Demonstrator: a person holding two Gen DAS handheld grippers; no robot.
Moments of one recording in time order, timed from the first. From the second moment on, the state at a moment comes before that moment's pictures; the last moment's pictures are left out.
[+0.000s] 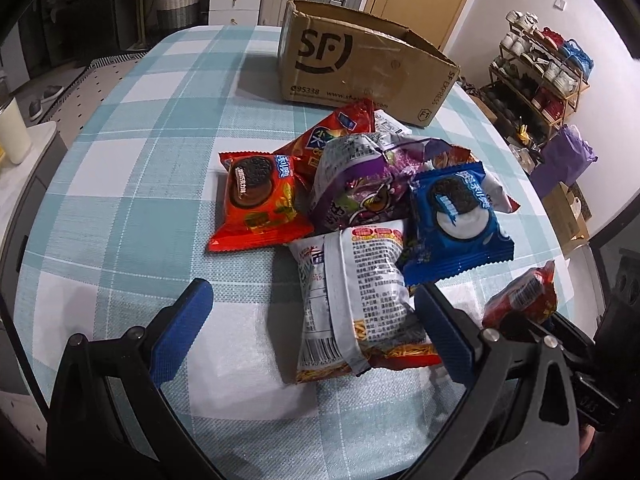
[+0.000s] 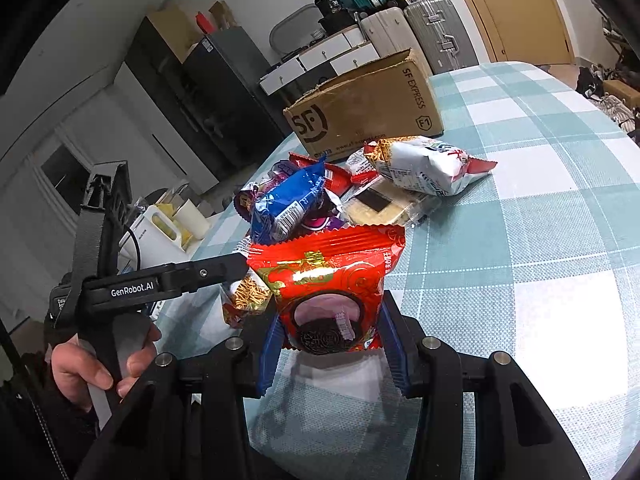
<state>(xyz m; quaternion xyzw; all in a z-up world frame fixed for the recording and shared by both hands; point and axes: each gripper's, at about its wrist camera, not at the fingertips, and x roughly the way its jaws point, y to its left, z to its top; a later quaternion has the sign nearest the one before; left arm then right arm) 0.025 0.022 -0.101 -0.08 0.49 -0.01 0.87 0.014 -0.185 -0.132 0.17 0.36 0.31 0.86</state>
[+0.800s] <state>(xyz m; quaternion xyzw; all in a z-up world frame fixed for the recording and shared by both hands) 0.042 0.028 -0.132 -0.15 0.50 -0.08 0.85 0.015 -0.188 -0.131 0.16 0.37 0.30 0.87</state>
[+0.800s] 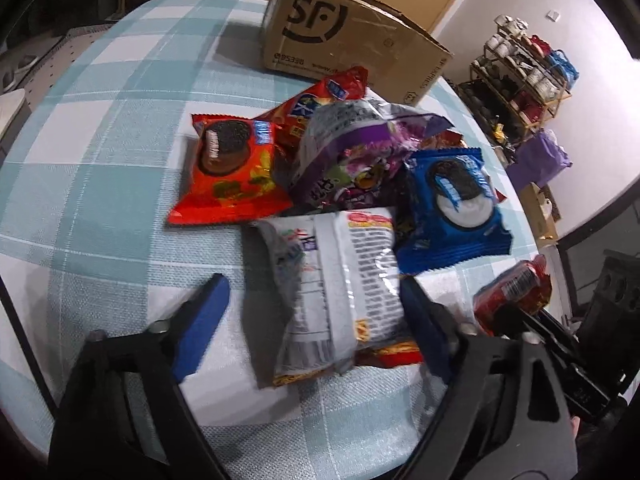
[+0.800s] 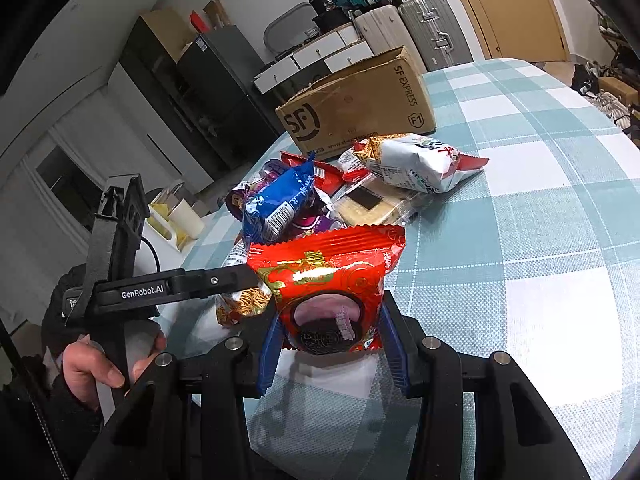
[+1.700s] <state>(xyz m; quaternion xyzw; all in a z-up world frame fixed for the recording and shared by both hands) 0.011 0.040 -0.096 -0.13 0.44 -0.11 0.88 0.008 -0.168 -0.096 0.12 0.34 0.31 0.88</state>
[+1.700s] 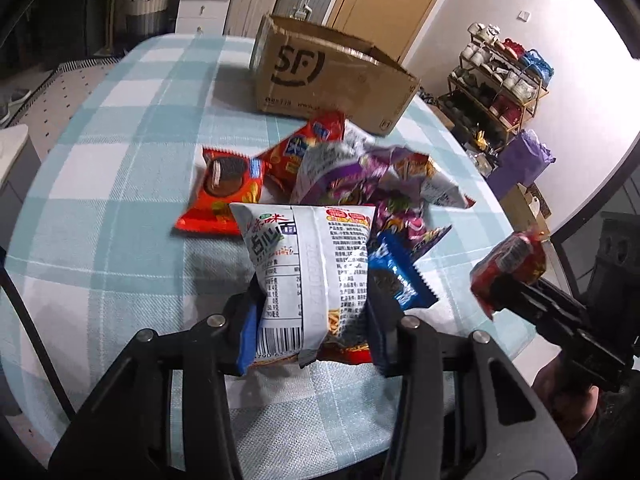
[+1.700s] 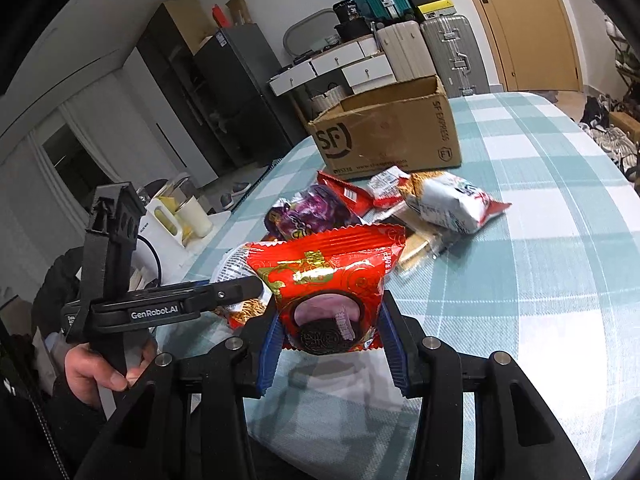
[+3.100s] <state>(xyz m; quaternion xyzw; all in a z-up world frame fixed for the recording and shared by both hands) 0.225 0.015 0.034 -0.09 0.41 -0.17 0.89 0.214 -0.157 0.014 0.10 0.31 0.32 0.89</state>
